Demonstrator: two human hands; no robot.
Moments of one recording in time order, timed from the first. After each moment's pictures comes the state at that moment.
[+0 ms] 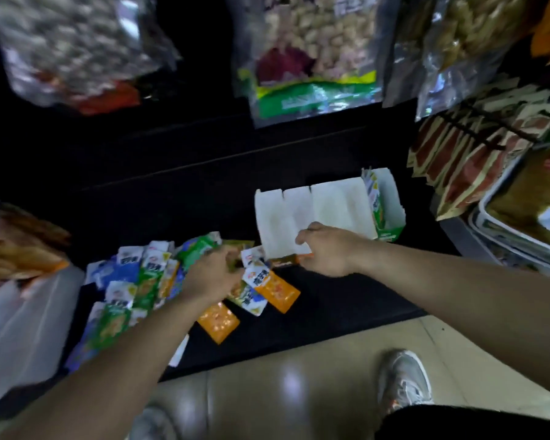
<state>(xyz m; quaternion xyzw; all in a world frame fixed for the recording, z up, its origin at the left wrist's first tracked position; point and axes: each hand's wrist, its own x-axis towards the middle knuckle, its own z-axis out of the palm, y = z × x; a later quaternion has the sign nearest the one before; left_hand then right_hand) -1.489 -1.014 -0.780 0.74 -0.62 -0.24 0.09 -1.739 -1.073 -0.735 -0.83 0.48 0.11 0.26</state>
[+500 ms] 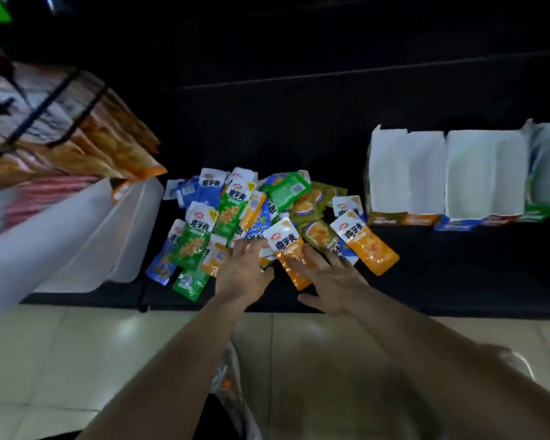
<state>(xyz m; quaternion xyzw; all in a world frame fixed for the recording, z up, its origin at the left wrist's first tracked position) -1.365 -0.917 -0.893 0.82 -0.53 -0.22 0.04 -1.561 -0.984 -0.916 -0.88 0.36 0.21 0.23</state>
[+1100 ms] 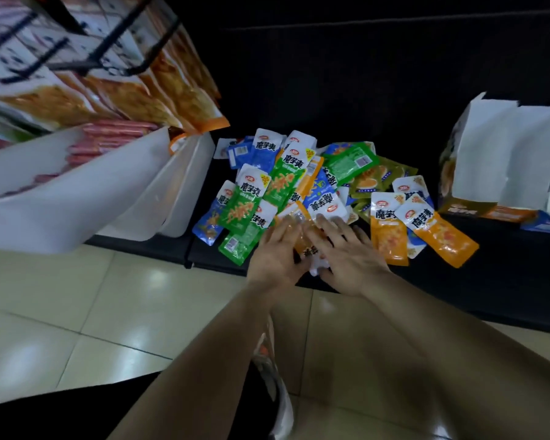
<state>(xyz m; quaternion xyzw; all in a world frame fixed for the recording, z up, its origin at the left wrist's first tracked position) -1.331 -0.877 -0.938 0.79 -0.56 -0.20 0.11 -1.493 -0.967 -0.934 -0.93 0.31 0.14 0.16</state>
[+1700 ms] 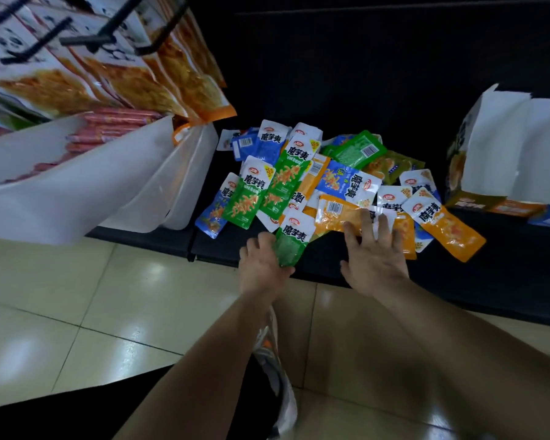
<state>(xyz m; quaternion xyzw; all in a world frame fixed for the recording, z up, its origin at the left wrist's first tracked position) -1.324 -0.843 -0.945 0.88 -0.40 -0.22 0.12 -1.502 -0.953 -0.933 -0.86 0.45 0.21 0.08</state>
